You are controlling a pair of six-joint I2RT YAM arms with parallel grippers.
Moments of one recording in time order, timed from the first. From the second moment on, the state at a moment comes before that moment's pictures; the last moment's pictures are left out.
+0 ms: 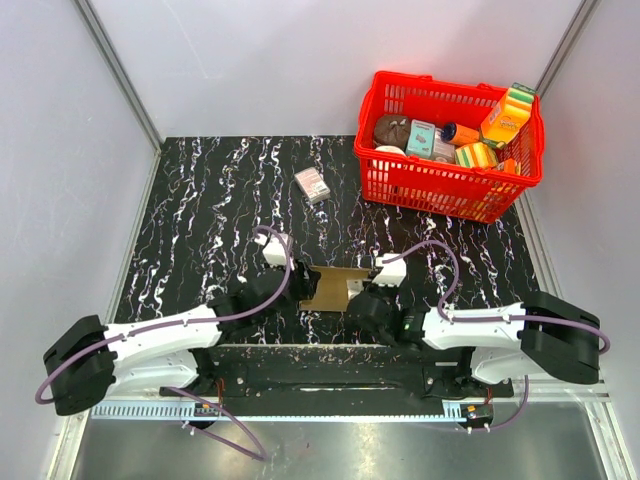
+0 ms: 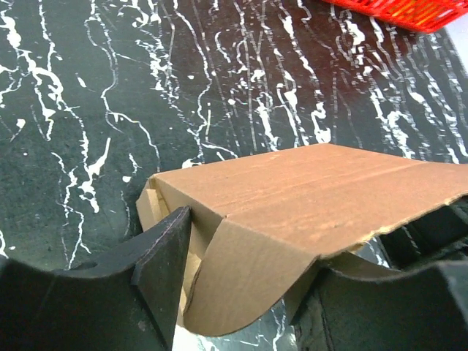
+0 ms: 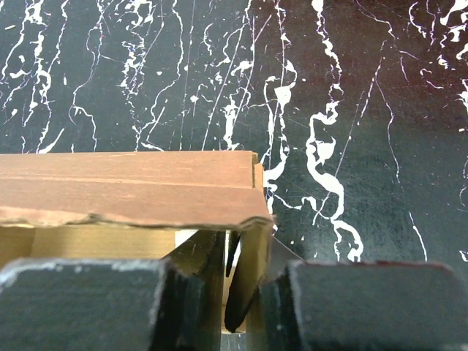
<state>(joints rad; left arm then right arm) -1.01 1.07 0.45 0.19 -0.48 -0.64 1.22 1.31 0.50 0.09 1.01 0.84</state>
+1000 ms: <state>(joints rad) -1.06 0.92 0.35 0.11 -0.36 -0.69 1.27 1.33 0.51 -0.05 1.11 1.01</state>
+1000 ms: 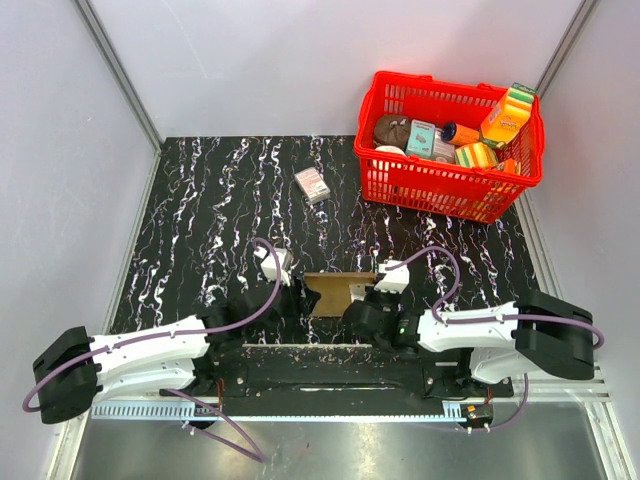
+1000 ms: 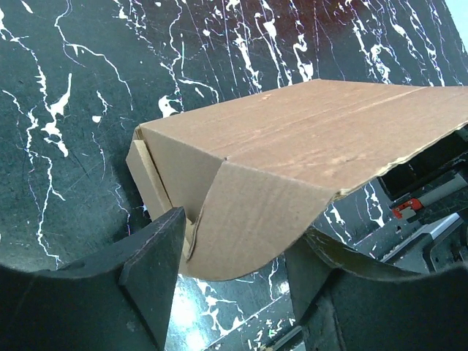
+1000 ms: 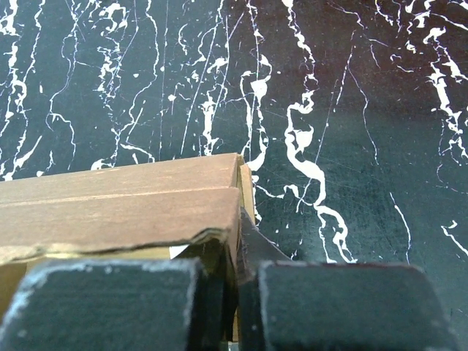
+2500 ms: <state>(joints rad) -0.92 0.94 0.69 0.09 -0.16 -0.43 1.28 1.37 0.52 0.02 1.19 0.98</state>
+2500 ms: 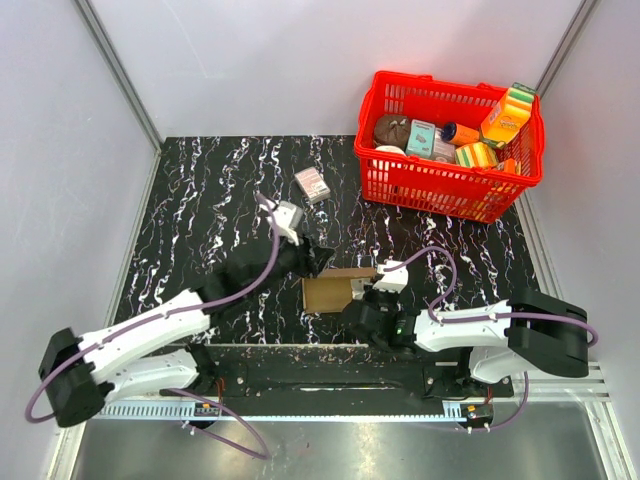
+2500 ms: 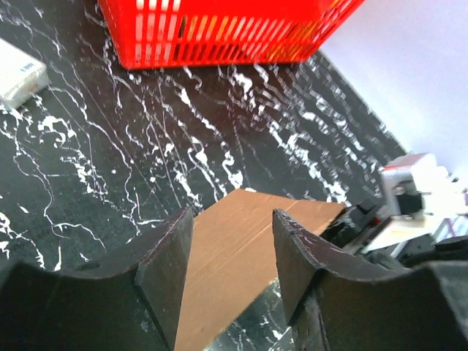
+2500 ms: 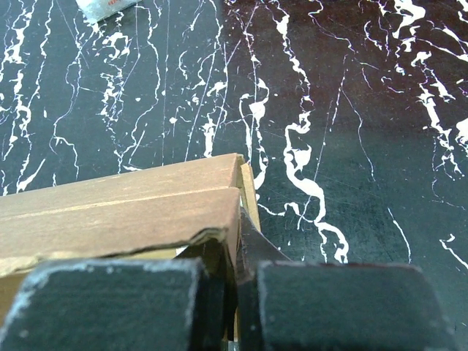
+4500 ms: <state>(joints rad) -1.00 1.22 0.54 0.21 -0.07 -0.48 1.32 0.80 0.60 -0.38 0.87 0.93</state>
